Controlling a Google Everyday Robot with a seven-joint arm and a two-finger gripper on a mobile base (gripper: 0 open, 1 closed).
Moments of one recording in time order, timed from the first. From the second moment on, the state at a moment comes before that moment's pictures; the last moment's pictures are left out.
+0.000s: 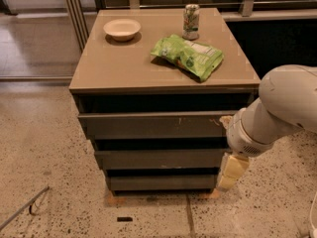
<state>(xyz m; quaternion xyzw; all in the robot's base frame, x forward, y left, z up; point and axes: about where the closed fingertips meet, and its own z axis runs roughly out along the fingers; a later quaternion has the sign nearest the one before) 0.441 -0.170 0.756 -0.62 0.77 0.03 0.16</state>
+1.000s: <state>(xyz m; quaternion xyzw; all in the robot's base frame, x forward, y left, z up) 0.460 -0.151 0.617 -0.64 0.75 0.04 0.18</state>
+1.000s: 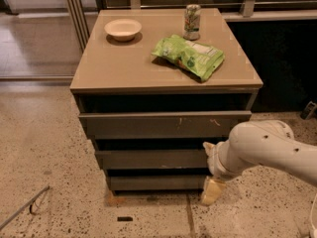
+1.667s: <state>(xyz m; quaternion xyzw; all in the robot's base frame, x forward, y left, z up) 0.505 -0.132 0.507 -0.65 0.74 0.06 0.18</state>
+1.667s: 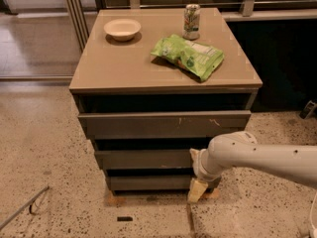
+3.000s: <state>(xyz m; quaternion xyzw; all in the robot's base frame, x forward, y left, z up) 0.519 -0.142 0.467 -0.62 0.75 0.08 0.21</state>
